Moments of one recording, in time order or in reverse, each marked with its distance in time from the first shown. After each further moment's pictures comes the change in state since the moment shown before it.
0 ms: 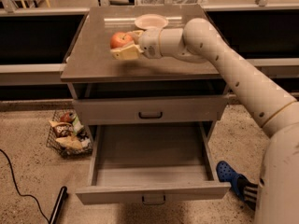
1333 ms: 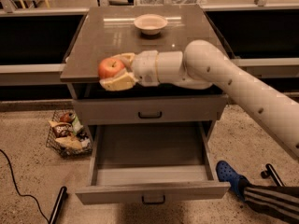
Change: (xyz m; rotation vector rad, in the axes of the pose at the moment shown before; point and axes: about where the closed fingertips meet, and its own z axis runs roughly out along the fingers) arm 0.003 0.130 -0.018 -0.138 -0.022 -0.083
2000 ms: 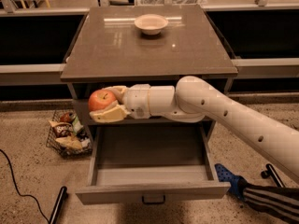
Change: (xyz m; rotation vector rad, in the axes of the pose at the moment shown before) arm 0.042 0.082 0.019 -0.061 -0.040 0.139
